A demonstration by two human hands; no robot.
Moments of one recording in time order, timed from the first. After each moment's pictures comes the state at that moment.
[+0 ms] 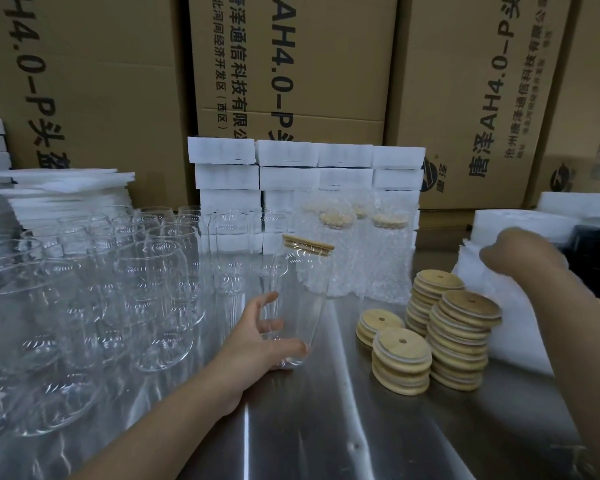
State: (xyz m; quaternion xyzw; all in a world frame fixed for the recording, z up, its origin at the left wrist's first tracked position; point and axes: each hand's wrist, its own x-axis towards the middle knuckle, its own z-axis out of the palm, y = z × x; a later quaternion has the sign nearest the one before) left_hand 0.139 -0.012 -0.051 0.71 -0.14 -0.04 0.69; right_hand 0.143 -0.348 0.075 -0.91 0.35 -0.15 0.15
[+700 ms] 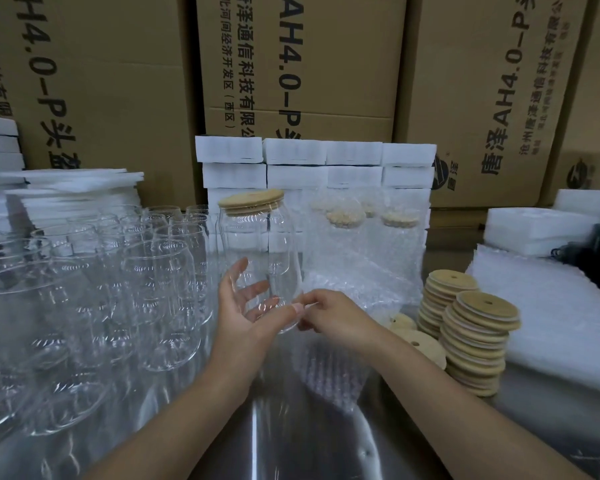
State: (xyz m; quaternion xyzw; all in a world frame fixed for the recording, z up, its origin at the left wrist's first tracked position) left_hand 0.137 -0.013 -0.041 0.62 -0.15 0.17 0.75; right_hand 0.156 -0.157 -0.015 -0.86 -0.07 0.00 0.50
